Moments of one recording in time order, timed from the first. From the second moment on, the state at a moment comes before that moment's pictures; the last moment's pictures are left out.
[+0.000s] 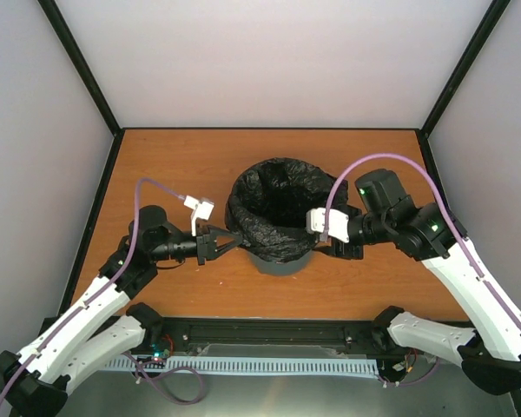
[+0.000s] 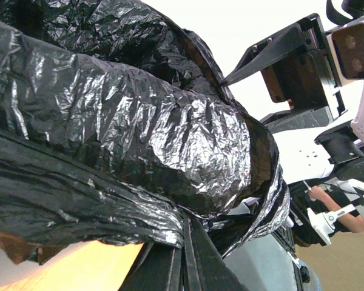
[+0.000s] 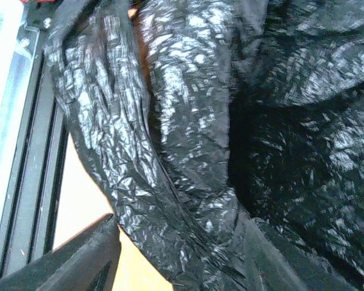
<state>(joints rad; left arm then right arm) -0.57 0.72 0.64 -0.14 0.79 -0.63 0.65 1.01 1.37 -1.19 -0.40 -0.85</state>
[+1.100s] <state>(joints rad) -0.57 0.81 0.45 -0.09 0.60 -0.61 0.65 0.69 0.81 -0.87 -0.35 -0.63</state>
